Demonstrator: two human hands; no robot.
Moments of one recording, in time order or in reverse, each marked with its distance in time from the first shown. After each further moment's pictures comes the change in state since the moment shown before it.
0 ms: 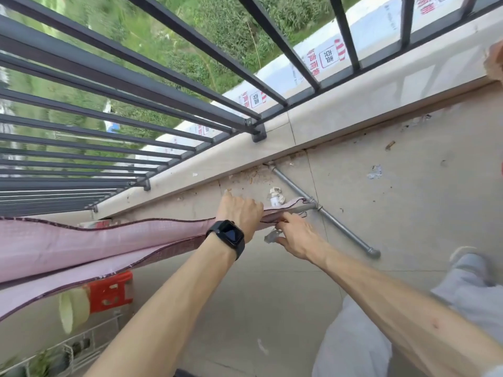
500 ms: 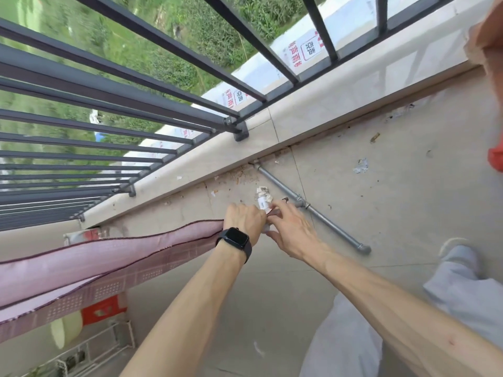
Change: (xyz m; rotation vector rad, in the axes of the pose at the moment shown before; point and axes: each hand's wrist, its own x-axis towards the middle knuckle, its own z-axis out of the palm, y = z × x) left_hand 0.079 0.062 0.038 -0.092 0.022 0.023; right_hand 0.007 0.050 0.004 0.029 0.265 -0.068
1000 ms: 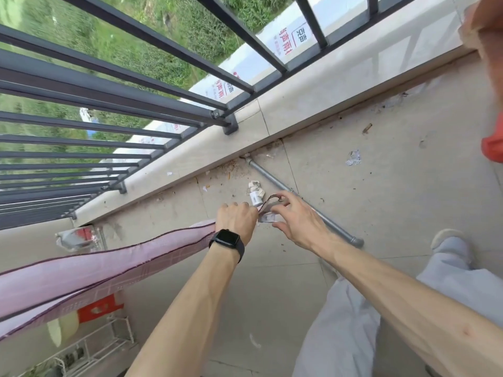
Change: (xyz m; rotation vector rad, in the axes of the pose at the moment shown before) left_hand 0.026 0.012 0.024 -0.145 0.029 -0.073; right_hand -0.001 0.048 -0.009 0.044 0.030 0.007
